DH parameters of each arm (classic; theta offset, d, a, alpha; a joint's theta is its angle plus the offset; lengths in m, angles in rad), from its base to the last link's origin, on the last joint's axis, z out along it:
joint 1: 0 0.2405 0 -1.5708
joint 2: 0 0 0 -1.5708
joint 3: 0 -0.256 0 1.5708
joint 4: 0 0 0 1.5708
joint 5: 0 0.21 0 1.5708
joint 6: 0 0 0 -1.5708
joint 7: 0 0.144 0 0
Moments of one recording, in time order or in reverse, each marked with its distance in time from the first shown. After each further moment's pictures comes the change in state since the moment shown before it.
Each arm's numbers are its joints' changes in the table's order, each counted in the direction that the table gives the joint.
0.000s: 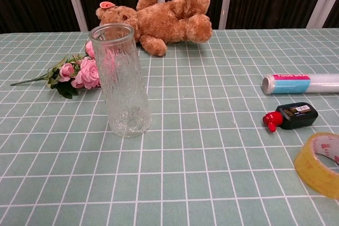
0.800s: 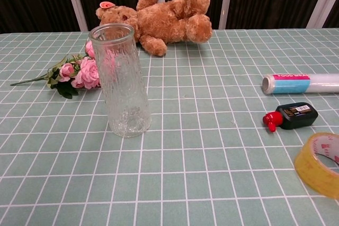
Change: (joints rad) left arm -0.006 -0.005 -0.001 -0.007 -0.004 0.015 0.016; right arm -0.002 0.004 0.004 -0.005 0.000 0.005 0.003
